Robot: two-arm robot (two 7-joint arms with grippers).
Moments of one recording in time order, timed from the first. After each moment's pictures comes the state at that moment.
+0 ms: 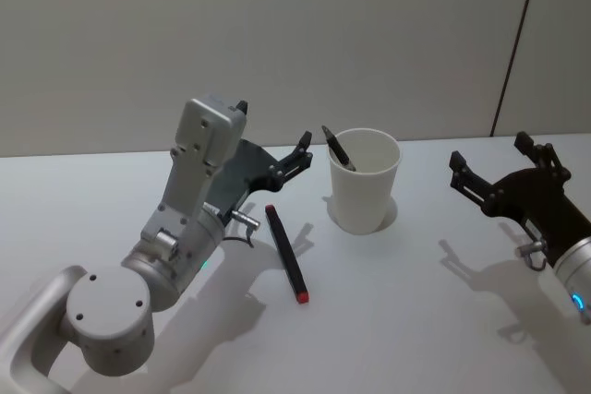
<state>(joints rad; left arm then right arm) -0.23 0.38 0.45 -1.63 -0.20 0.02 -0.01 -0.01 0.34 -0.23 -1.77 0.29 0.03 0.07</state>
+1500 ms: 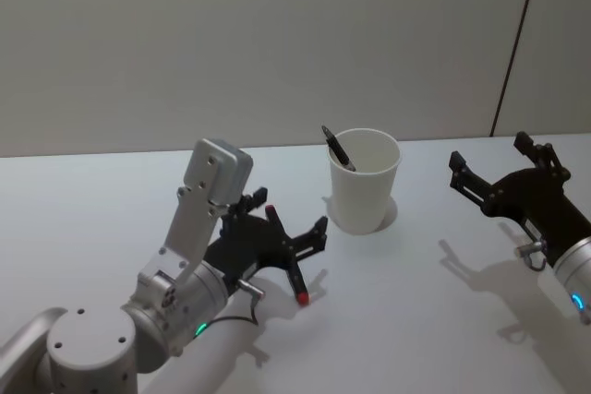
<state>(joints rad) -0.11 0.45 0.45 -1.79 -0.38 0.29 -0.08 -0.01 0.34 -0.23 -1.77 0.29 0.03 0.07</state>
